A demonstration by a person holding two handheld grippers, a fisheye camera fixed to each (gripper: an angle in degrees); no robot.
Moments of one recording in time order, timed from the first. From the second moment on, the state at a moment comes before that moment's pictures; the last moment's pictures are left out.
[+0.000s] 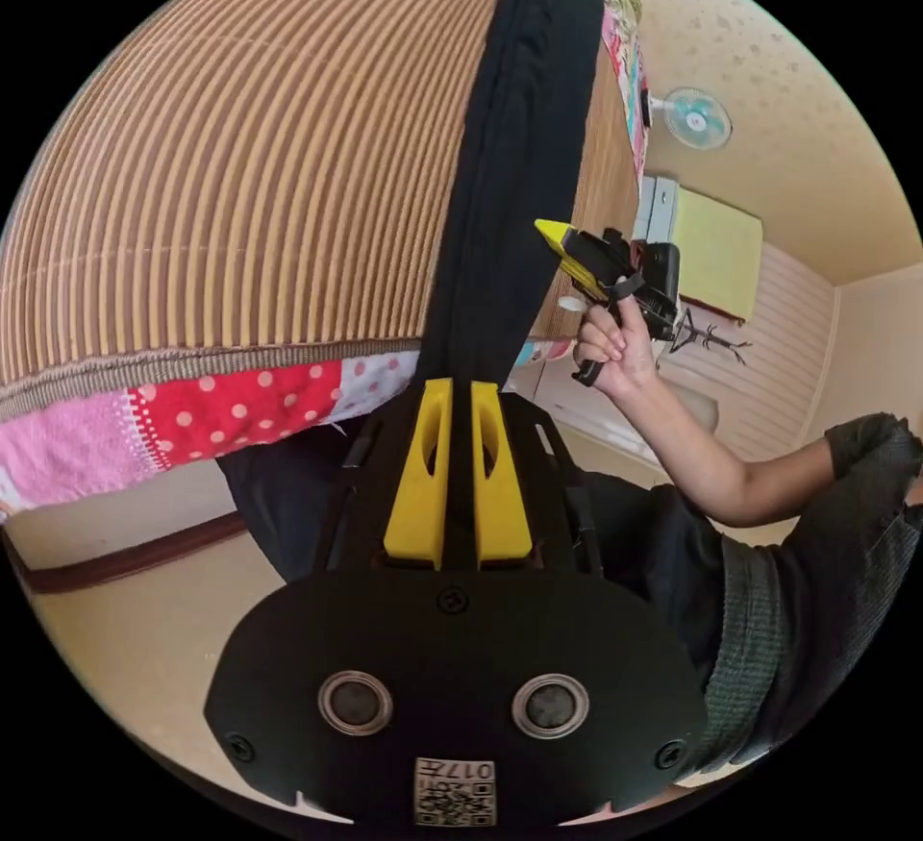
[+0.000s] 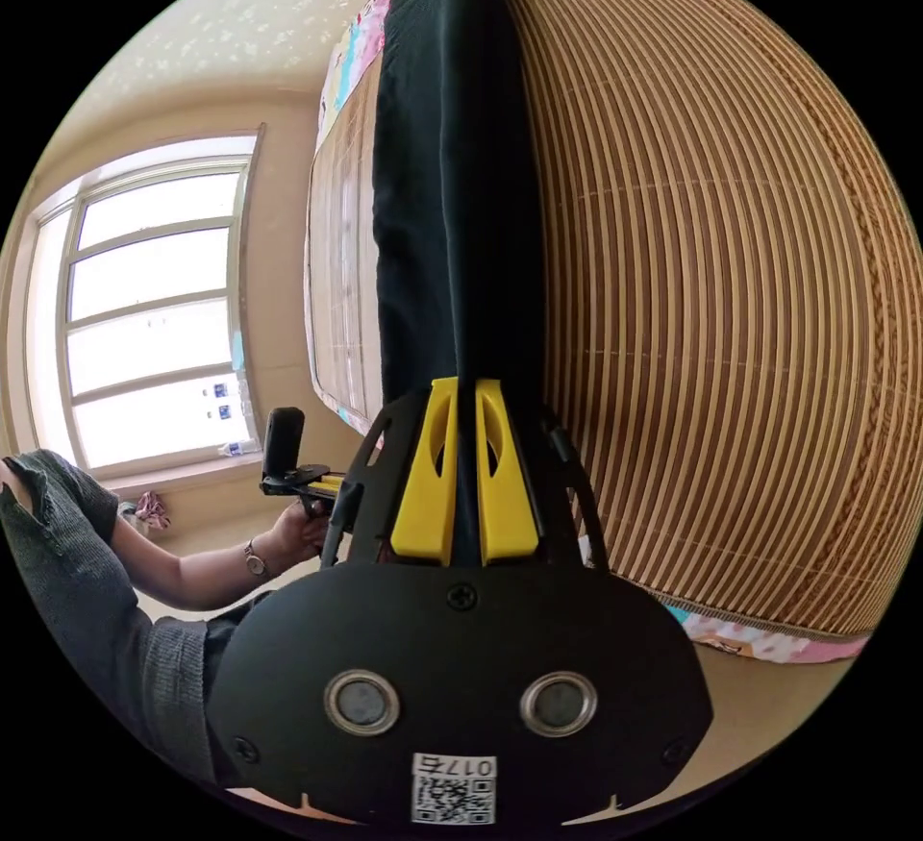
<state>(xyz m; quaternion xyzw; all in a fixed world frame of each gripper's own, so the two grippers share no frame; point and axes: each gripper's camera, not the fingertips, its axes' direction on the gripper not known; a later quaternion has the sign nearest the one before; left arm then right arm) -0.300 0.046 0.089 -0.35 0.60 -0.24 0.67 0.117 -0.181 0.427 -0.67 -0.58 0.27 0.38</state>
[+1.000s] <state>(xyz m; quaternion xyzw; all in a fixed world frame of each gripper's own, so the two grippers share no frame) -0.259 -0.047 0.228 -0.23 0.61 -0.23 0.72 0.039 -0.077 0.596 -0.61 -0.63 0.35 0.33</state>
